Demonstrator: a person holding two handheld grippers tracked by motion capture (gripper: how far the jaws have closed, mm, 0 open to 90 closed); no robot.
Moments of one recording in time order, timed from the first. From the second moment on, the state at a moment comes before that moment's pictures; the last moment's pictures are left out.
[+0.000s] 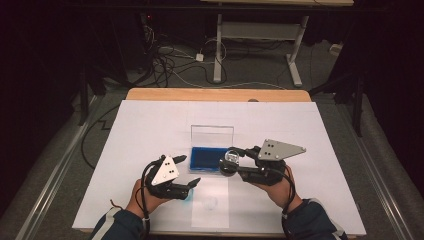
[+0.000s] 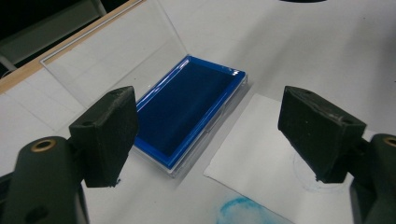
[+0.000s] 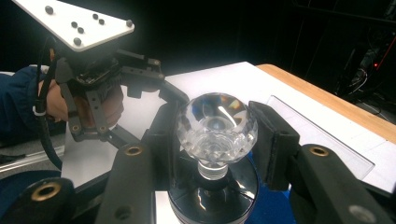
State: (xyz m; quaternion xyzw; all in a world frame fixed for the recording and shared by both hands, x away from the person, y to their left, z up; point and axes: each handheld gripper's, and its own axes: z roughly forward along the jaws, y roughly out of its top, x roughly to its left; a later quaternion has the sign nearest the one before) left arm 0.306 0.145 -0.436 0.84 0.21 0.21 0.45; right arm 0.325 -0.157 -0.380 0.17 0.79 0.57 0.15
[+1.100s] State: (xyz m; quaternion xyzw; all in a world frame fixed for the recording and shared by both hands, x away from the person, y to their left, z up) left arm 0.300 0.107 -0.443 0.86 0.18 0.16 0.46; right arm 0.315 -0.139 -0.393 0.15 0.80 0.57 0.12
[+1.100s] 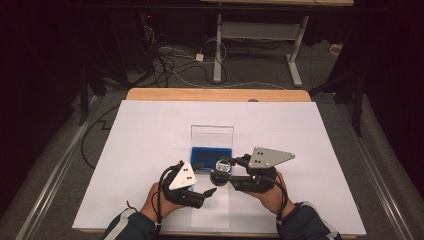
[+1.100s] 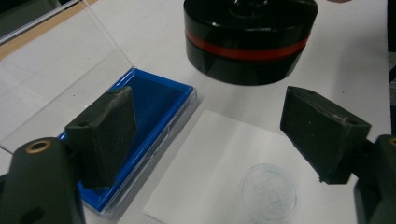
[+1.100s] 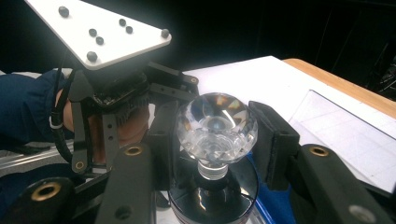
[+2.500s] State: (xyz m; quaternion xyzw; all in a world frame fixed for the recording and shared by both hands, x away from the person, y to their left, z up) left arm 0.300 0.094 -0.445 0.86 0.14 0.10 0.48; right arm 0.309 -0.135 -0.399 0.14 0.80 0.58 0.11
